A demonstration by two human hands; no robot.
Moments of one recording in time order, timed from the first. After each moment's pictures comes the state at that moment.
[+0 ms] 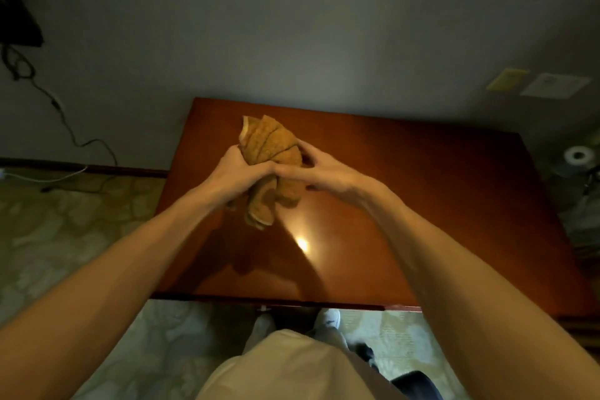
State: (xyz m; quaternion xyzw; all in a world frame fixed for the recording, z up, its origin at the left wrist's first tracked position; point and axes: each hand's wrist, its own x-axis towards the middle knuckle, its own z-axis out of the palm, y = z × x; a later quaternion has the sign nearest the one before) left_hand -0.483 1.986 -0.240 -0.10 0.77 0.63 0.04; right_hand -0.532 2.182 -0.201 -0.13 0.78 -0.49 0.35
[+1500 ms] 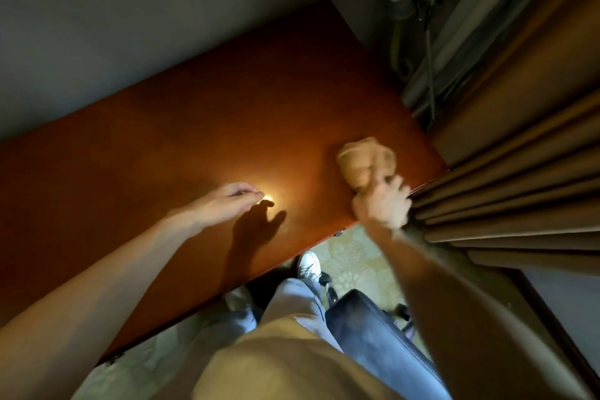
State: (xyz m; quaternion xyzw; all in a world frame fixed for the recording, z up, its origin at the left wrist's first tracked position) left_hand -0.559 2.438 -0.329 0.01 0.83 0.30 0.47; right_hand -0.467 2.716 -0.394 0.39 0.89 -0.16 0.16
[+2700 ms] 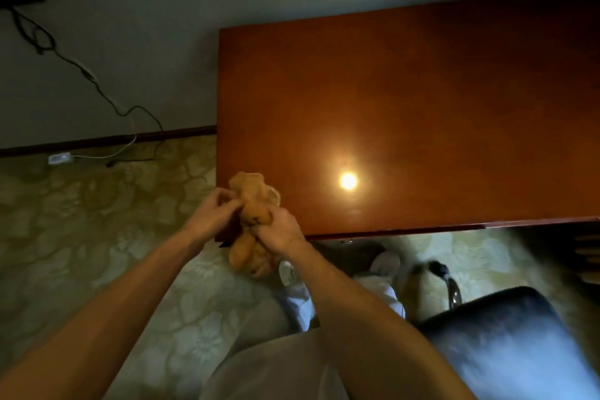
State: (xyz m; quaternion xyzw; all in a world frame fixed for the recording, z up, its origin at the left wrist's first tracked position) left_hand -0.335 1.829 -0.370 -0.32 0.78 0.48 0.24; right_hand -0.341 1.993 -0.397 0.01 0.80 -0.44 0.42
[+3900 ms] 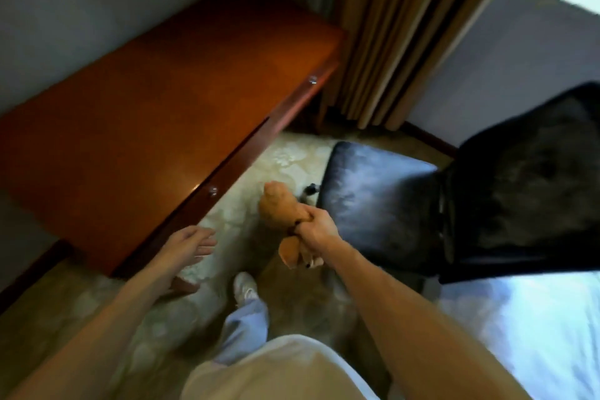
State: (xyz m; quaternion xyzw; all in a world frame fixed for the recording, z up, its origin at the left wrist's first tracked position) left_hand -0.180 1.916 -0.337 0.01 0.79 0.41 0.45; right_hand -0.009 2.134 -0.340 0.45 0.72 -0.52 0.07
